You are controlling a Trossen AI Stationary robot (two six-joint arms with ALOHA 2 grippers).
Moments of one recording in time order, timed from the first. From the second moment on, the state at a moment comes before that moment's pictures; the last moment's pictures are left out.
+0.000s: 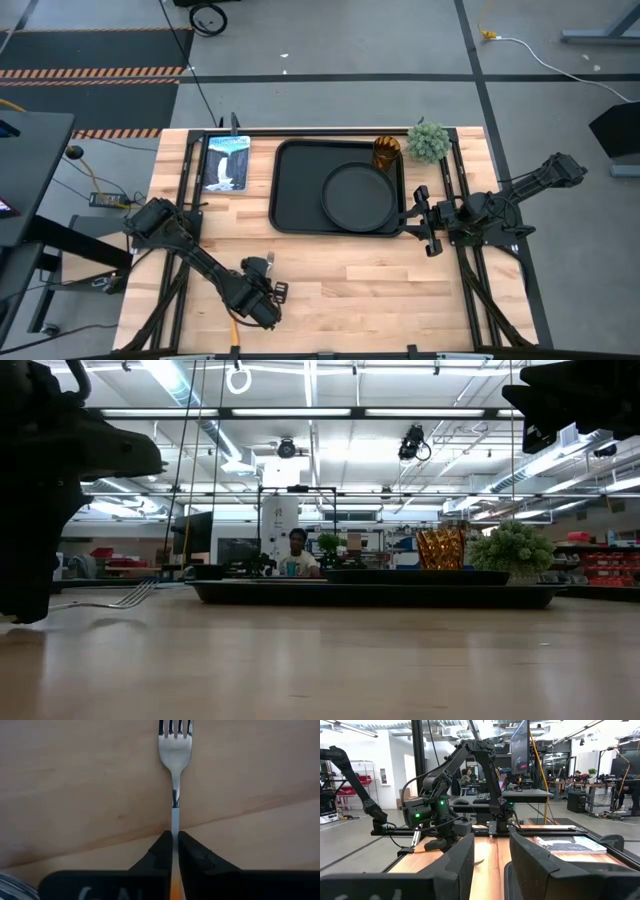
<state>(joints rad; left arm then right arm) -0.70 1.91 1.19 -0.85 -0.30 -2.06 0.38 0.48 0.04 0.62 0.29 -0.05</state>
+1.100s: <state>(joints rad) -0.23 1.76 1.19 -0.77 -0.49 -1.49 0.38 0.48 0.04 0.62 0.29 -0.05</state>
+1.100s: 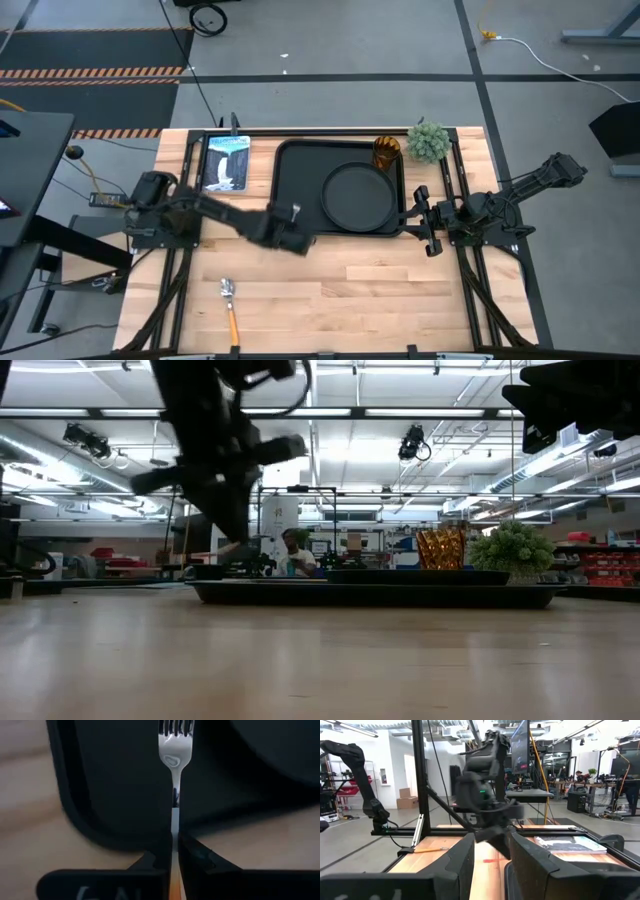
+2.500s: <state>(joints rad) 0.12 1.93 1.19 -0.40 -0.37 -1.20 0.38 0.48 0.04 0.62 0.29 -0.05</state>
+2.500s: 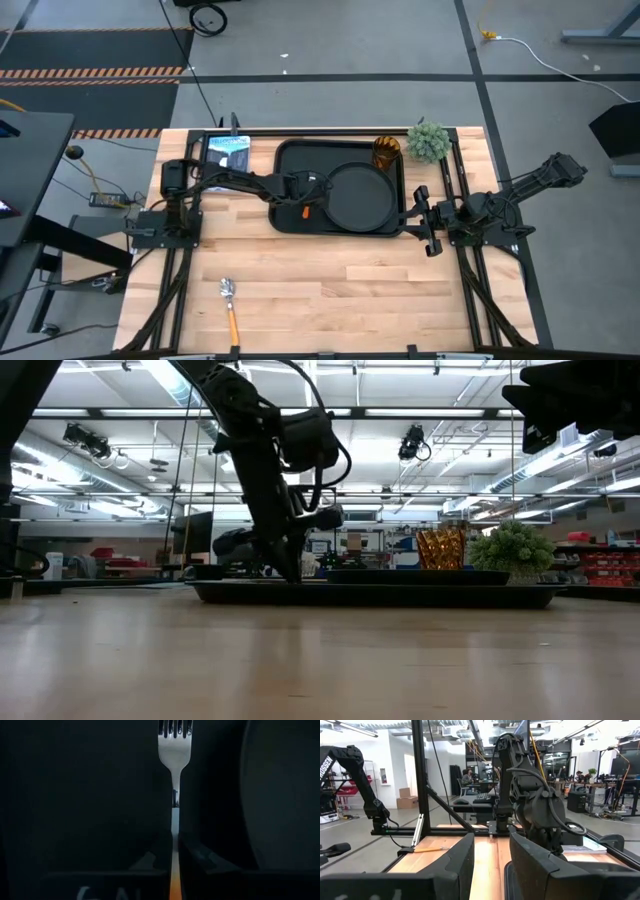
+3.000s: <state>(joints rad) 0.12 1.92 1.19 -0.39 -0.38 -1.19 0.38 0.48 0.04 0.62 0.29 -0.05</state>
